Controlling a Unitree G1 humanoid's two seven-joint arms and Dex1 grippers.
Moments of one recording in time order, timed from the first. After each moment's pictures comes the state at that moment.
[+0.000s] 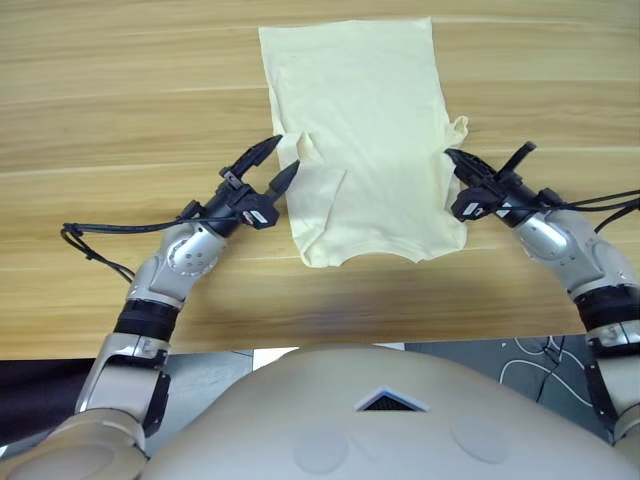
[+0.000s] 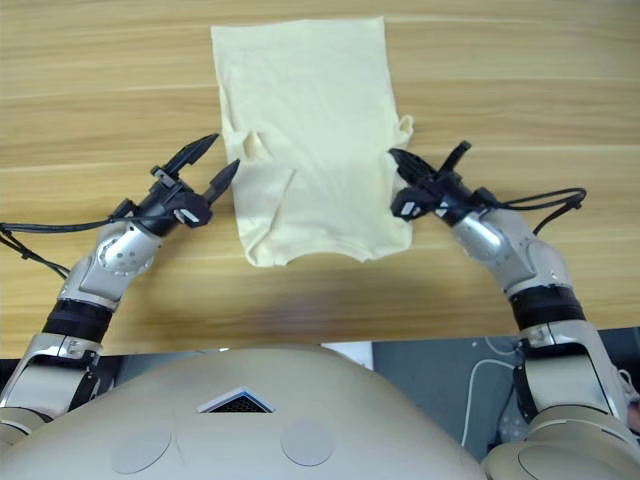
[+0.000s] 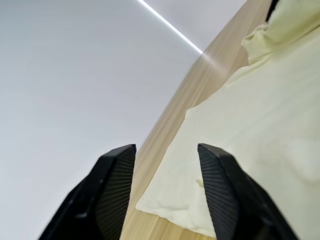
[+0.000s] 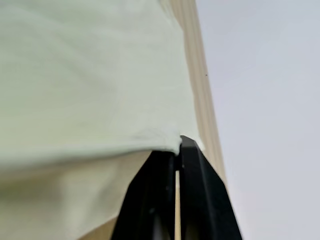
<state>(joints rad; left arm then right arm) 0.00 0.49 -0.23 0.27 0.47 -0.80 -0.09 -0.10 -0.76 0.29 0.43 -0.62 -0.72 0.01</state>
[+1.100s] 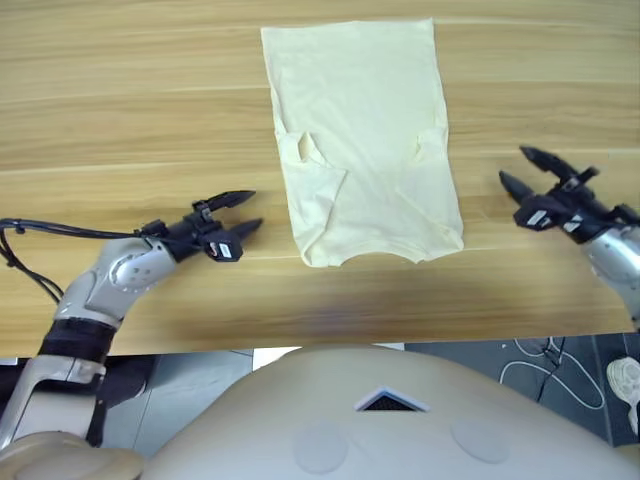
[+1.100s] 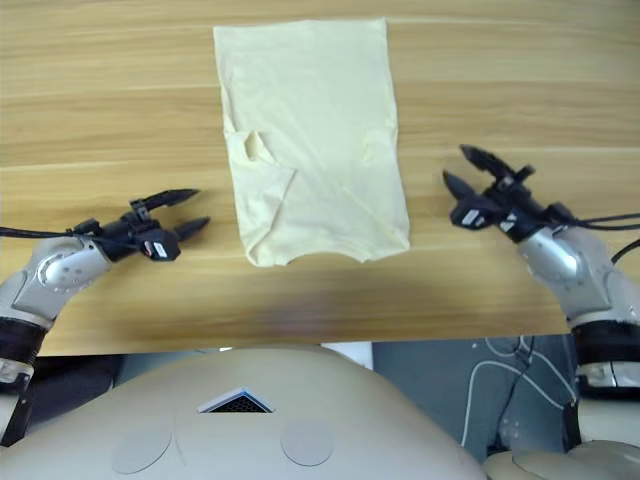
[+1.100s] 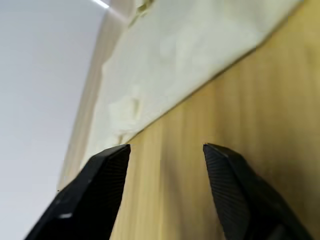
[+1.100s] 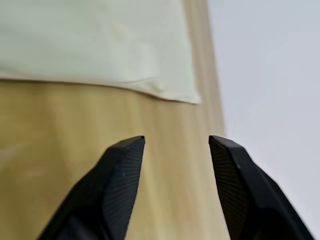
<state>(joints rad) 0.12 0.80 -0.24 0.20 0.40 -0.77 -0.43 0.16 -0.96 0.09 0.31 -0.45 -0.74 0.18</state>
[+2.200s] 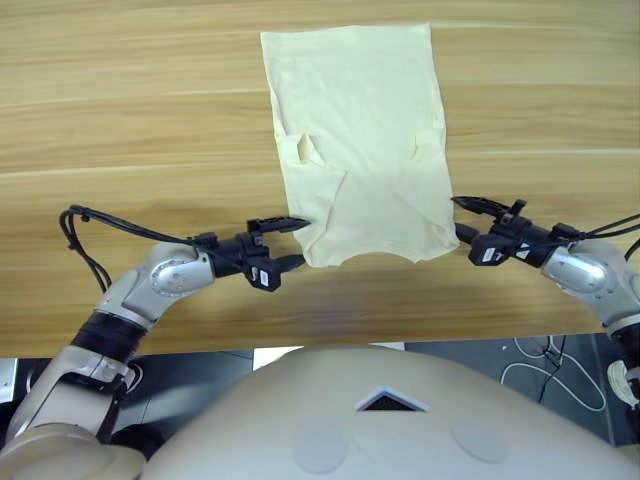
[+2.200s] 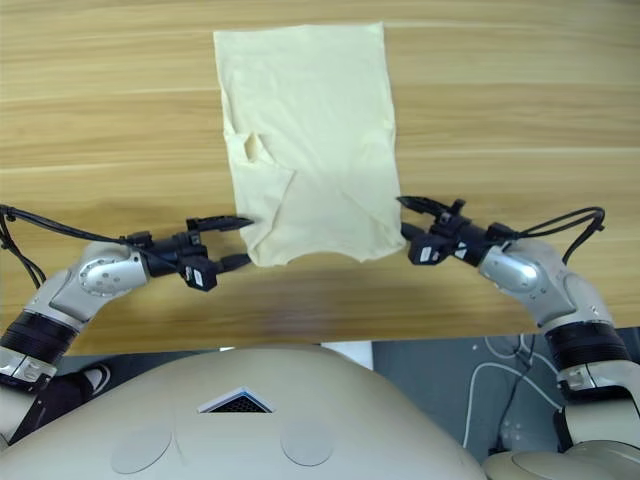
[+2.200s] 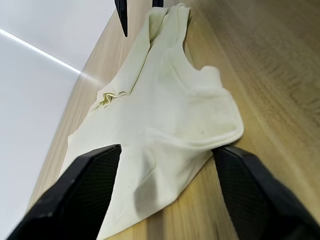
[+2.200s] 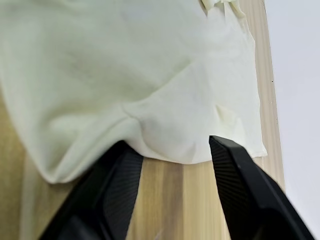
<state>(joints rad) 0.07 0.76 -0.47 0.13 0.34 -0.77 -0.53 0.11 -0.92 0.25 0.28 -0.43 -0.78 0.33</state>
